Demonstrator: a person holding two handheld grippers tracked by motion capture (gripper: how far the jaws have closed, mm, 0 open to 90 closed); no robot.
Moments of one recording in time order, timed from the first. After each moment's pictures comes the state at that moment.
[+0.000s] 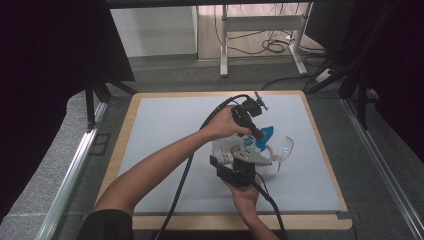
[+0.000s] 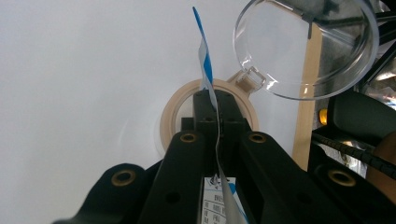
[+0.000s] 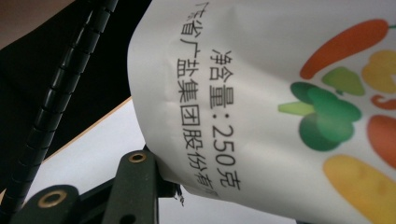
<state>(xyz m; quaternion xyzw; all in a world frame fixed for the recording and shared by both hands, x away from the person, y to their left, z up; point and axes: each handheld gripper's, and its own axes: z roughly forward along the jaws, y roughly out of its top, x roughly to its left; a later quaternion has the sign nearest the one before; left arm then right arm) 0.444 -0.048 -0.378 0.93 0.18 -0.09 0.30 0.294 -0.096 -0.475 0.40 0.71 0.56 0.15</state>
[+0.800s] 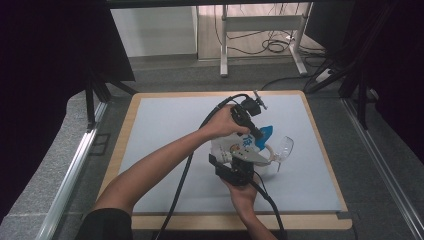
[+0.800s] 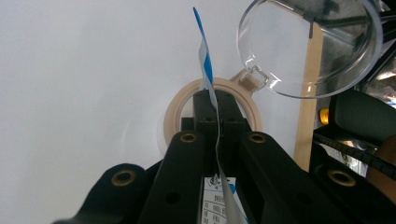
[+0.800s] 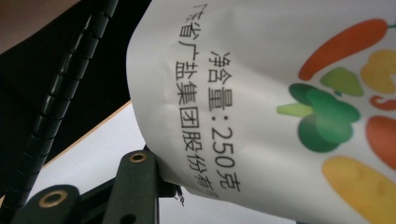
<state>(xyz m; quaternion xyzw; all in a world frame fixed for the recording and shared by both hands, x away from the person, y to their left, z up) 0.447 -0.046 -0.380 0.94 0.17 -0.09 0.29 0.297 -0.092 -0.476 0.41 0.70 0.57 0.15</state>
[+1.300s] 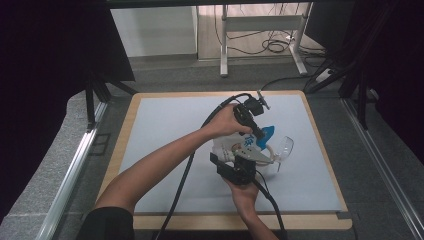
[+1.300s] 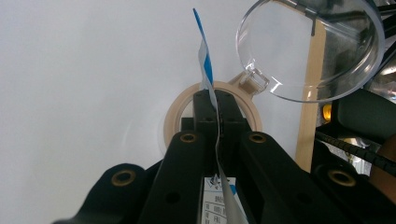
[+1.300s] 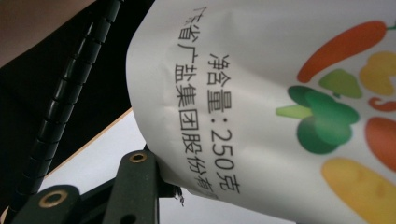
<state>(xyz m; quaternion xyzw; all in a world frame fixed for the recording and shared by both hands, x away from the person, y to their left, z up) 0.448 -0.053 -0.377 0.94 0.17 -0.08 0.29 0.298 -0.096 -0.472 0.42 0.69 0.58 0.14</state>
